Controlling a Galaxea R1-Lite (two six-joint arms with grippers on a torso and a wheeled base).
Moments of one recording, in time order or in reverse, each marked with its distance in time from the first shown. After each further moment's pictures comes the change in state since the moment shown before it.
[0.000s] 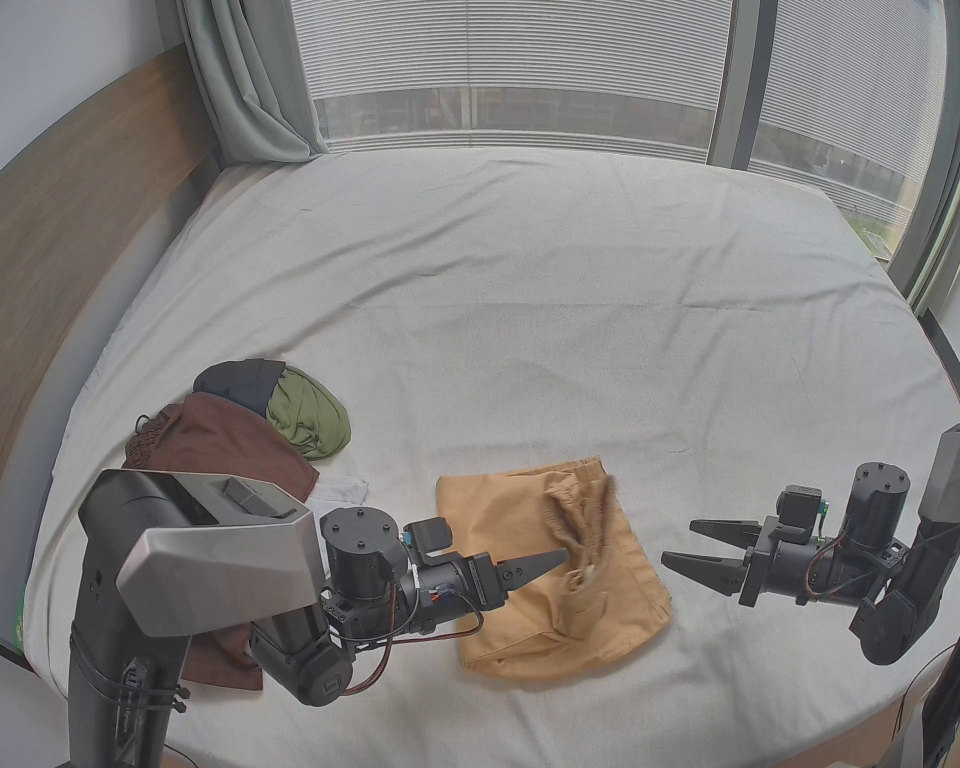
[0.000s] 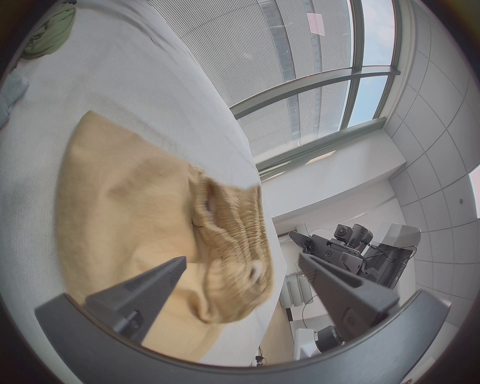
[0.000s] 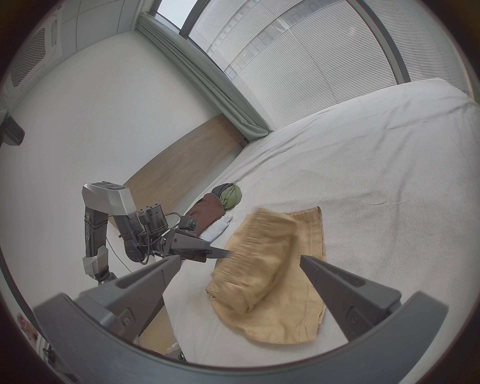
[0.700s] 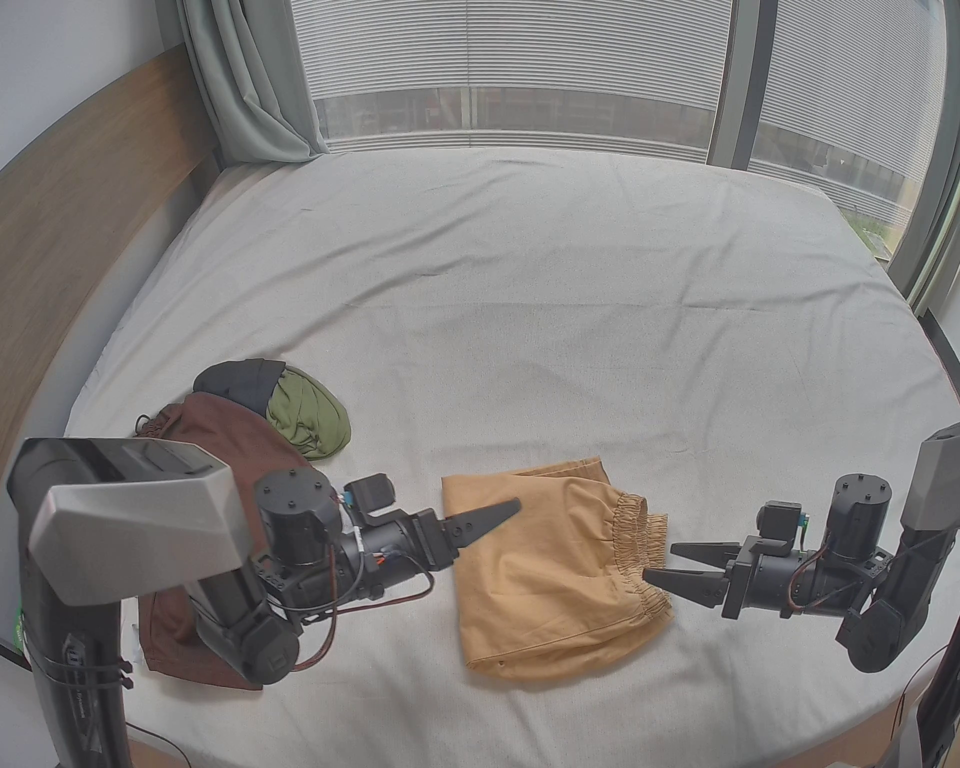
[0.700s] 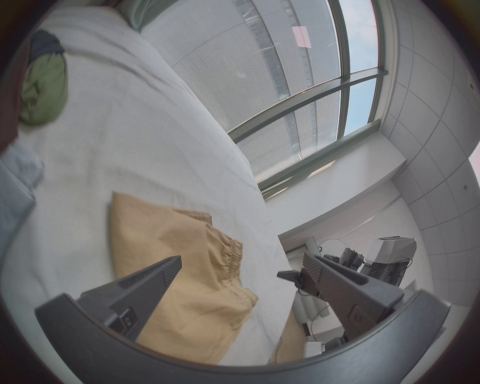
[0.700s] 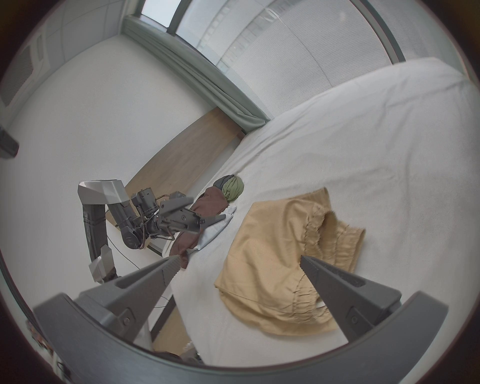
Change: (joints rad) left arm 0.092 -0.150 0.087 0.001 0.029 0.064; right arm 0.049 0.049 -0.002 0.001 -0.012 0.082
